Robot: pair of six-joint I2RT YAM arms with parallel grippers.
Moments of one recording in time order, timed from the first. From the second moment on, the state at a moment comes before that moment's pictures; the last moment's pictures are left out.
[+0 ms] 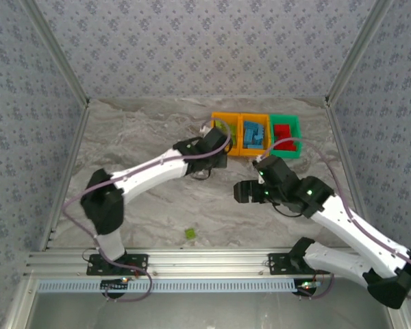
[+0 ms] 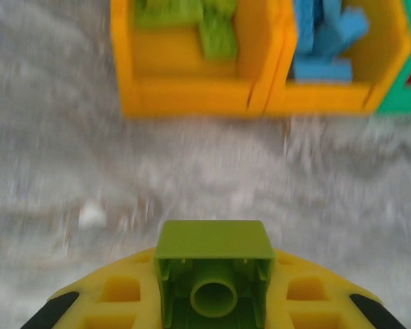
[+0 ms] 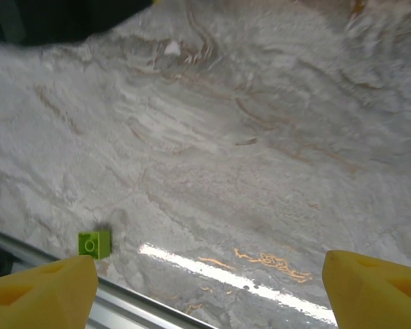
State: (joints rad) left arm -0.90 1.83 1.55 -0.62 -0.26 -0.73; right arm 0.78 0.92 0.98 -0.96 0.04 0.61
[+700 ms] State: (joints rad) left arm -0.72 2.66 2.78 -0.94 -0.22 -0.55; right arm 0.79 0.81 0.94 -1.02 0.13 0.75
